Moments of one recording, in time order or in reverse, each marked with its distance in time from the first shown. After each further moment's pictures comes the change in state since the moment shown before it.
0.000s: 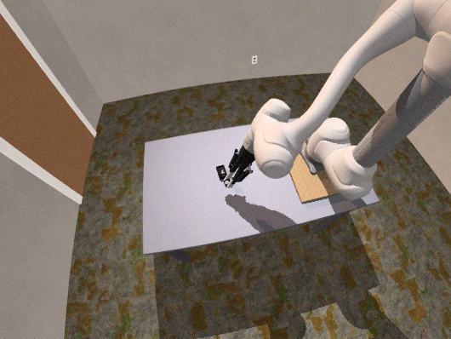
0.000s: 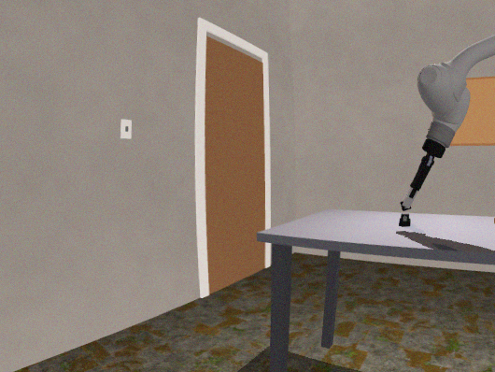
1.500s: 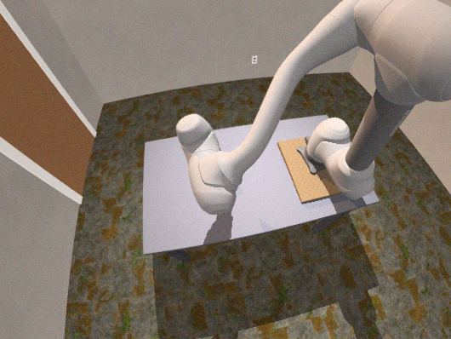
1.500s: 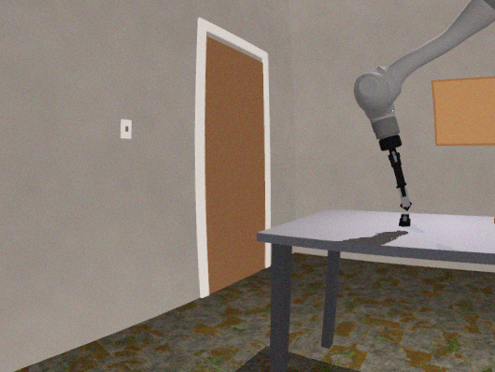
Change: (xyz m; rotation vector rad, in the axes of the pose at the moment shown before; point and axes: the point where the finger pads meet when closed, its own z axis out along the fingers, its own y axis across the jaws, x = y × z) arm -0.019 -0.003 0.005 0.036 0.737 0.020
